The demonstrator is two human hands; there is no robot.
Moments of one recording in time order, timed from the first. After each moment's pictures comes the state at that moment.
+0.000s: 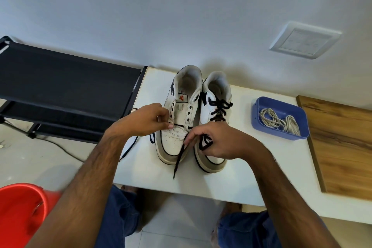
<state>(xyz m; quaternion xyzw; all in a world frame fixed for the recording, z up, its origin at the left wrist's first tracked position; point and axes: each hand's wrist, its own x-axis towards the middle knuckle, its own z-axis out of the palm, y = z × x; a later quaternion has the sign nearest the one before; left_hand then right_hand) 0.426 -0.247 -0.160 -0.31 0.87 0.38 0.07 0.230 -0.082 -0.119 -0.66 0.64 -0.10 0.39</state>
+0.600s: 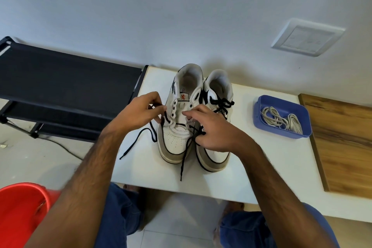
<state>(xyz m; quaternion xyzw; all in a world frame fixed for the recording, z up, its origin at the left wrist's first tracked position) 0.434 -0.249 -0.154 -0.39 0.78 0.48 -0.10 0.246 -0.099 -0.121 -0.62 0.71 -0.11 0.33</state>
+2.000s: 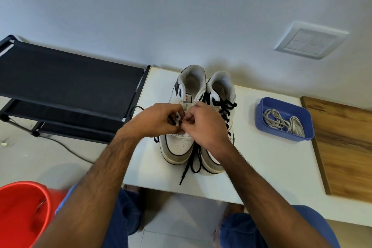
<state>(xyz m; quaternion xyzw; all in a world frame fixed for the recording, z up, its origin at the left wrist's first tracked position) 0.413 -0.240 -0.169 -0.26 0.89 0.38 -0.04 0.280 -0.123 -0.134 -0.55 0.81 -0.15 0.14</state>
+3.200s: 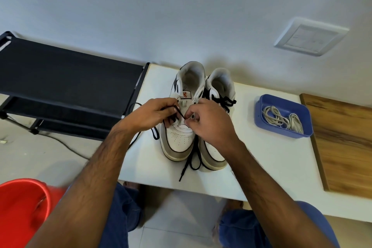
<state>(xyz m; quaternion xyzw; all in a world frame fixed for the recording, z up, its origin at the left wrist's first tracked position) 0.420 -0.245 -0.169 -0.27 0.79 0.55 -0.08 0.264 -0.117 -0.133 -0.60 0.78 -0.15 0.14</state>
